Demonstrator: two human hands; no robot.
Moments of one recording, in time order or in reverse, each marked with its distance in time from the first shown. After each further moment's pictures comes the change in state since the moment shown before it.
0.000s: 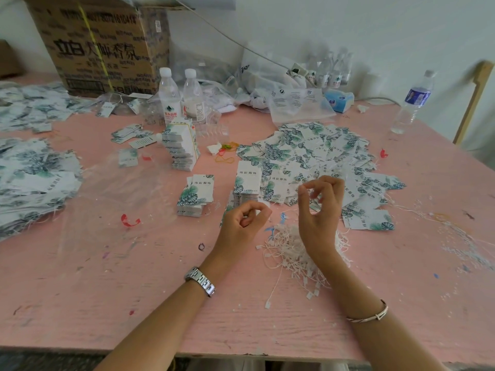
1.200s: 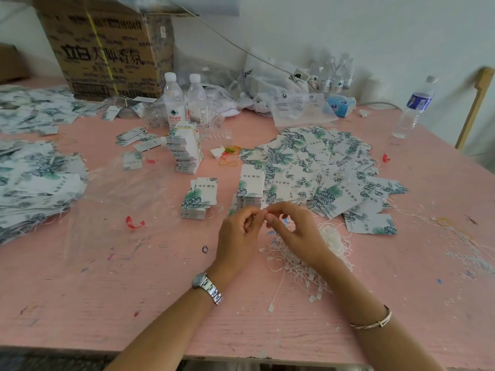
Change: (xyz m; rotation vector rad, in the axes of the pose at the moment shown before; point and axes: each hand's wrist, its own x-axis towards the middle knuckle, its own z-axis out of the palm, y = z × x) left_hand -0.006 -0.010 0.000 0.291 0.151 0.142; right_hand -0.008 -0.013 0.000 0.041 -0.662 -0.030
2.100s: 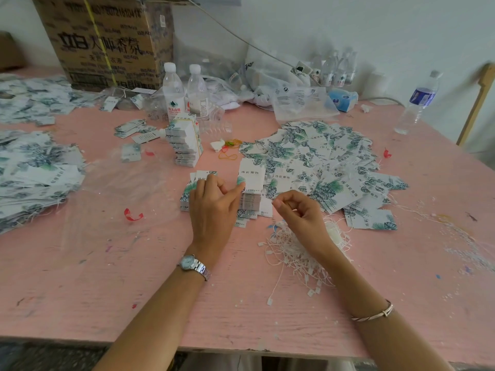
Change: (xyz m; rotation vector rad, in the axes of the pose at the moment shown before) left_hand 0.029 -0.009 -0.036 0.780 0.290 0.381; right_hand 0.002 0.006 -0.001 0.426 0.105 0.240
